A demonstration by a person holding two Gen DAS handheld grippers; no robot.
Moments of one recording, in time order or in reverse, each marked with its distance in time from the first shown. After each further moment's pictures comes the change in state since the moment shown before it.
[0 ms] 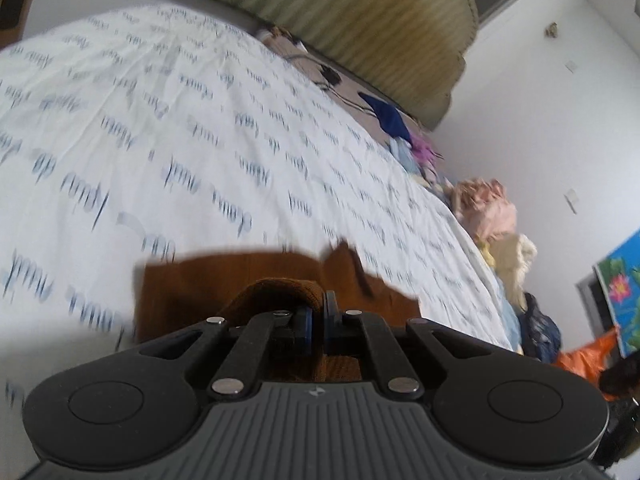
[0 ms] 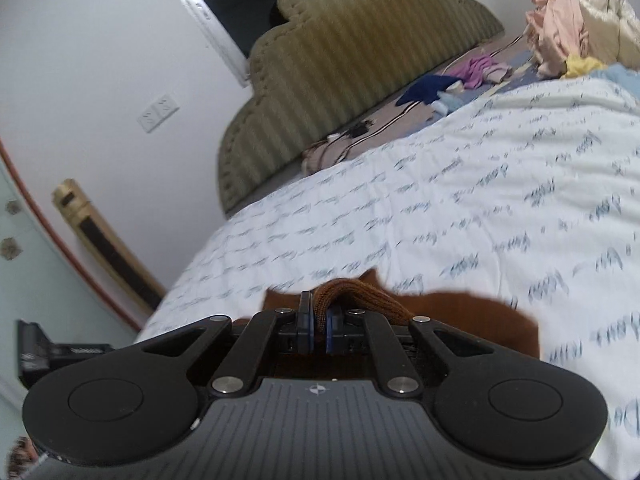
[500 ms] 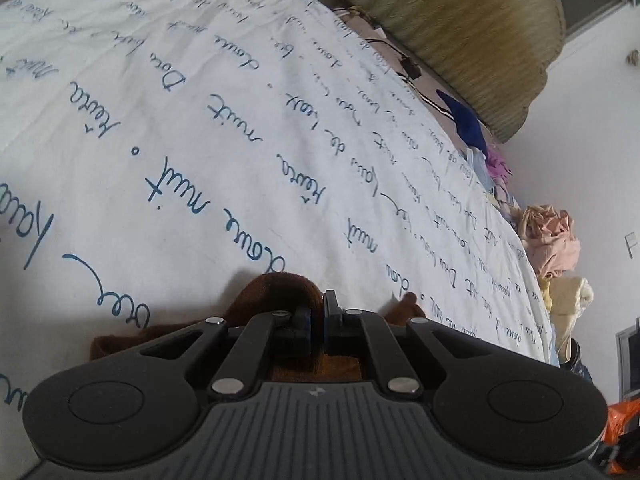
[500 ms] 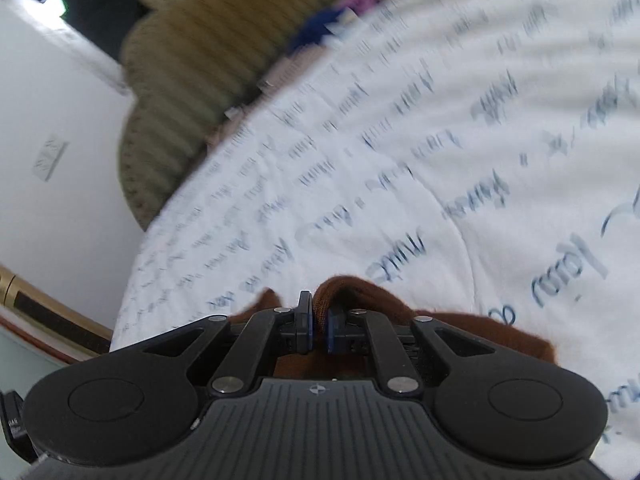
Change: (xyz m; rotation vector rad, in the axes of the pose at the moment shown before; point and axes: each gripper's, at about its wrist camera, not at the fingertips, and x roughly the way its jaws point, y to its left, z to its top) left arm 0.094 0.020 0.032 -0.168 0.056 0.165; right arm 0.120 -0.095 0.000 0.368 0.125 -0.143
